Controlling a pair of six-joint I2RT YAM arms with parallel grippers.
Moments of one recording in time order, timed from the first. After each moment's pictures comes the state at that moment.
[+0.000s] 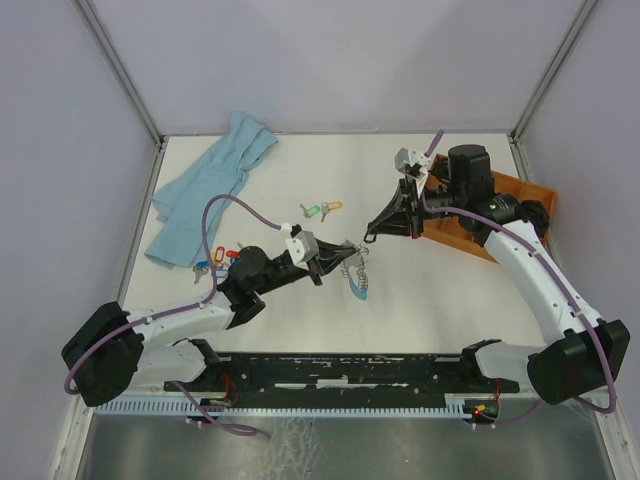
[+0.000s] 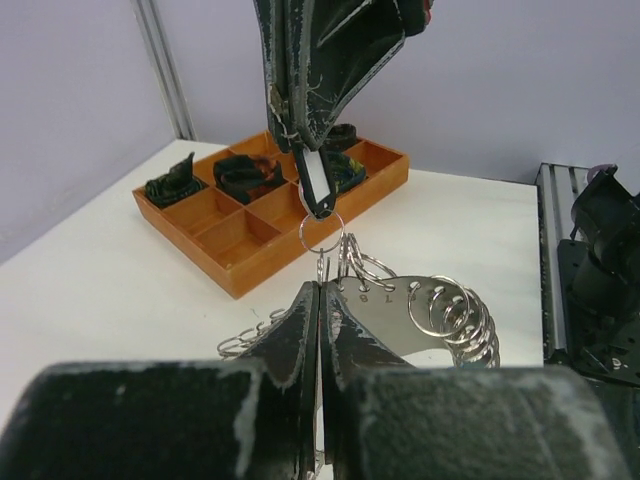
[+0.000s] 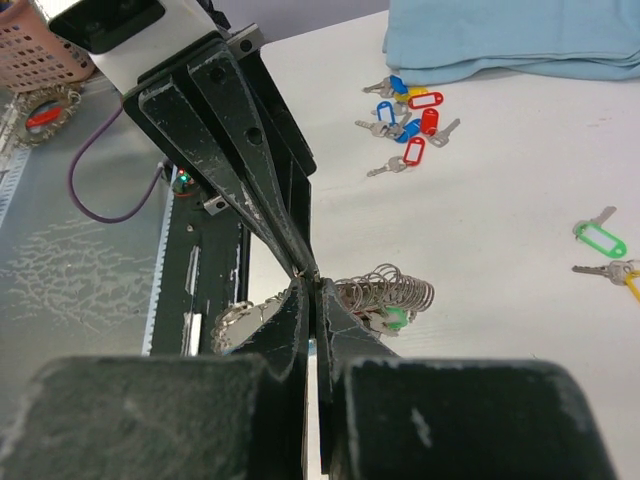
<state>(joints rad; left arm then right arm) -0.87 1.17 0.50 0.86 0.34 0.01 0.30 1.26 1.21 -0.52 -1.20 -0.30</state>
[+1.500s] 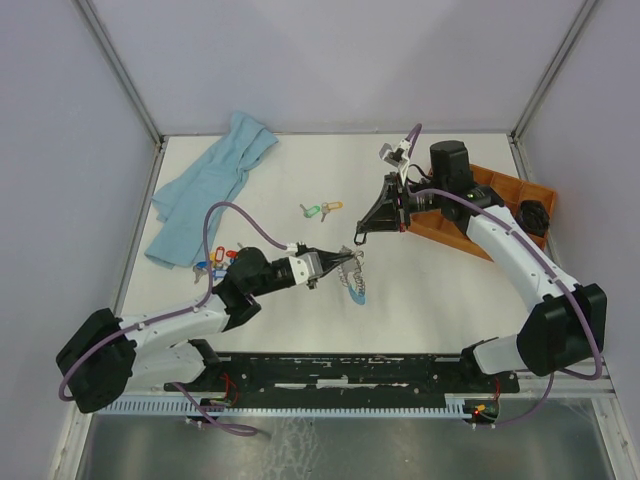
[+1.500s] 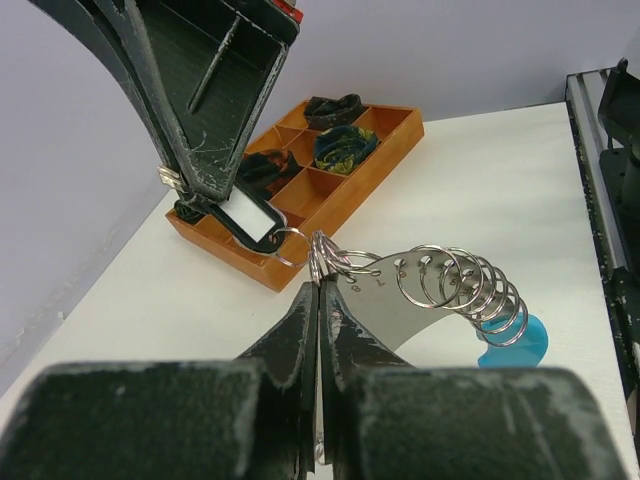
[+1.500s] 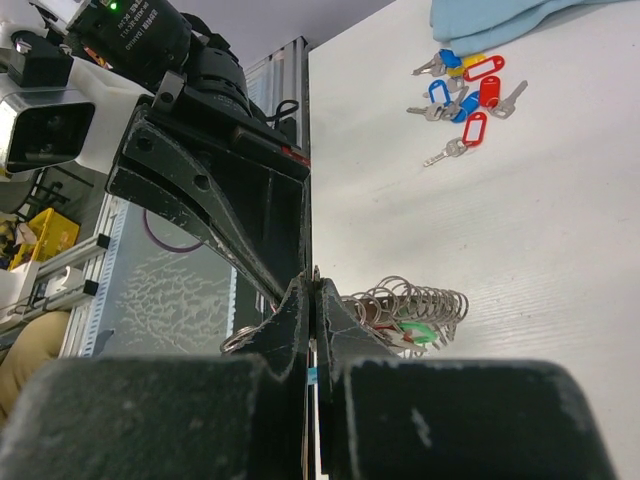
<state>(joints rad) -0.87 1.12 0.47 0.79 0.45 0.31 0.33 1.40 1.21 -0.37 -1.26 0.00</state>
